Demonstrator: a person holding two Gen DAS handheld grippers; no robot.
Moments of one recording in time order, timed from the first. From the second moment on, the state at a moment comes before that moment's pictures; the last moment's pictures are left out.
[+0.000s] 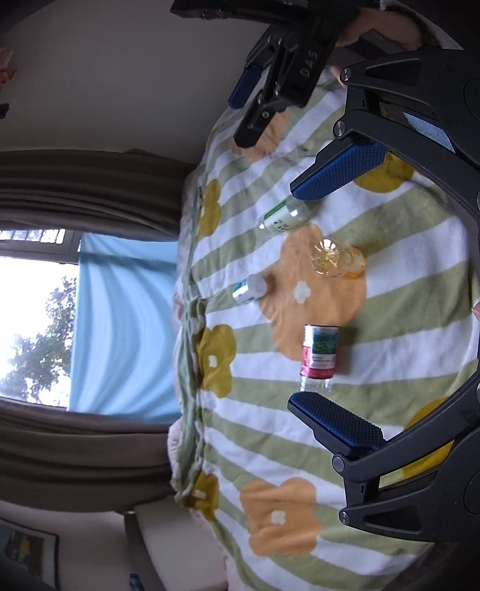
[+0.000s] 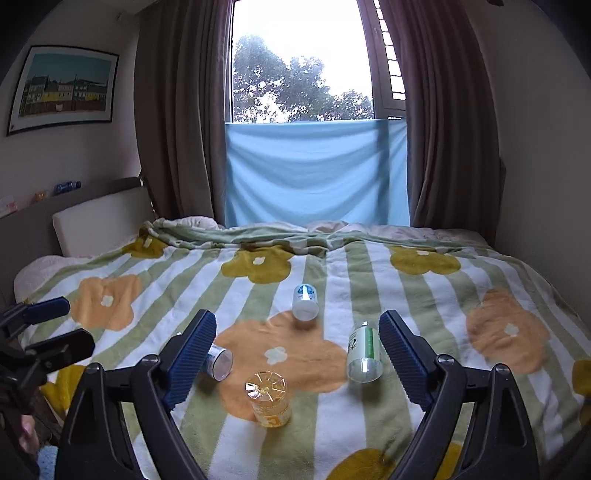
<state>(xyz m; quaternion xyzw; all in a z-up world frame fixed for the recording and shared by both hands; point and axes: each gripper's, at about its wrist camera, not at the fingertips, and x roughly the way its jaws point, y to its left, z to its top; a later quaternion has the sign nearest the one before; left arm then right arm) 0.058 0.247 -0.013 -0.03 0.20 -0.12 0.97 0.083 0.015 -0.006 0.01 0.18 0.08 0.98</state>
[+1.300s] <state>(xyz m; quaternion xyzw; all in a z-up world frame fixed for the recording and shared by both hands) 0.005 0.234 0.004 -0.03 0.14 -0.05 0.99 0.018 -0.005 0.007 0.00 0.15 0.01 0.99</state>
